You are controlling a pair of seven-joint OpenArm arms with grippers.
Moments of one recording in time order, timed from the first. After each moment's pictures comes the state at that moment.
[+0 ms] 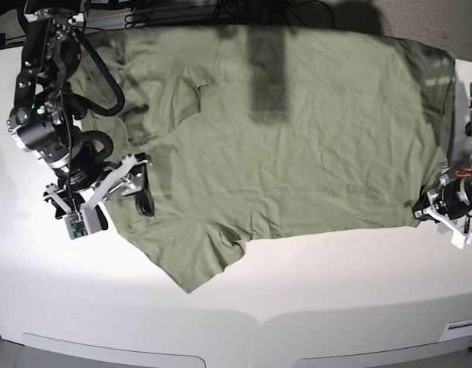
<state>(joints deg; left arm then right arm) -39.7 -28.2 2.2 8.8 -35.0 -38.7 26.9 -6.9 17.6 10.3 114.9 21.6 20.9 -47.9</state>
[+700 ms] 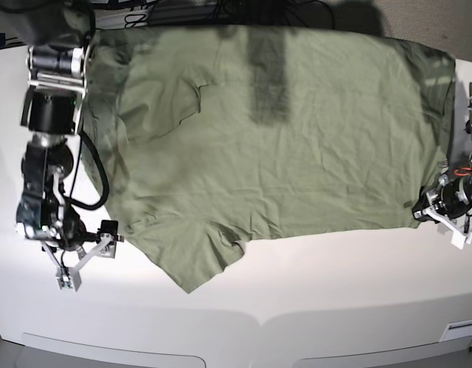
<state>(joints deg) -39.7 -28.0 2.2 8.6 -35.2 -38.7 25.9 25.0 17.5 10.3 66.7 10.0 16.6 -54.2</state>
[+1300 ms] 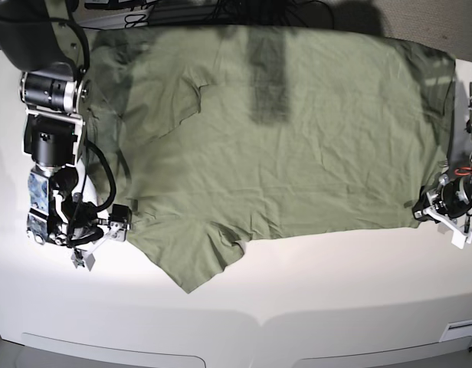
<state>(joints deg) -39.7 -28.1 2.2 8.6 -35.2 -38.6 25.8 32.6 17.6 10.5 44.2 14.7 22.4 -58.9</state>
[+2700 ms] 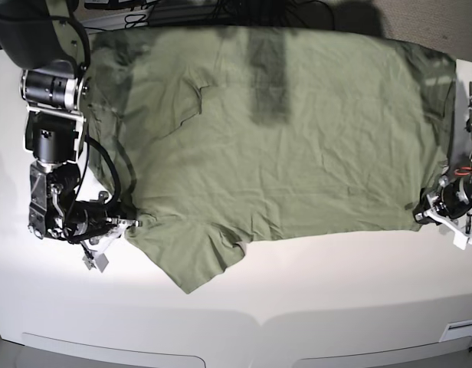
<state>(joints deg) -39.6 -28.0 2.2 8.6 -36.1 -38.6 23.0 32.0 17.5 10.6 43.6 21.2 31.2 -58.0</state>
